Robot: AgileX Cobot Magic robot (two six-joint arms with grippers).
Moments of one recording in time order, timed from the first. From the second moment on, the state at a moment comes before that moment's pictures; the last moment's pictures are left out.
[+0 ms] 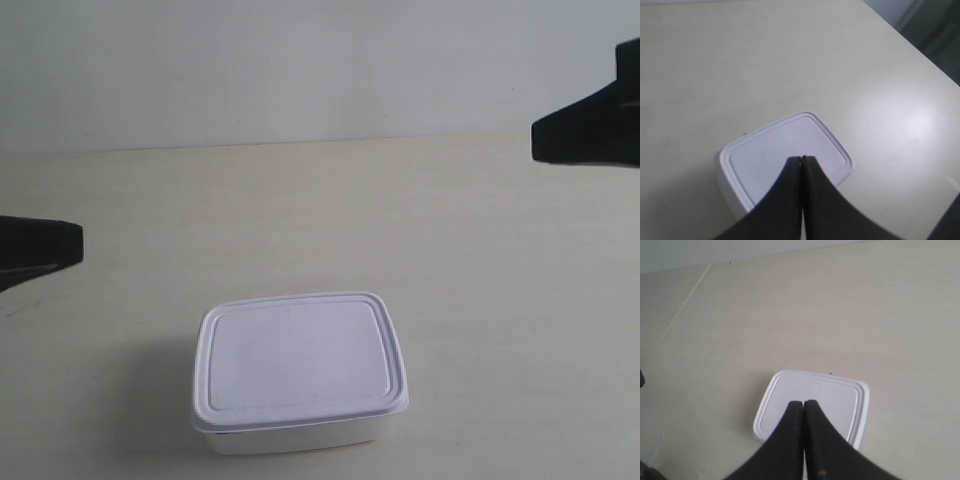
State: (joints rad) left arm -0.25 0.80 -0.59 -0.83 0.54 0.54; right arm 0.25 0.91 -0.87 0.66 0.82 -0.27
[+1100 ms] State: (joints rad) left arm -0.68 1.03 -0.44 -0.66 0.26 0.44; right arm 0.76 1.08 -0.67 0.39 0.66 -0.09
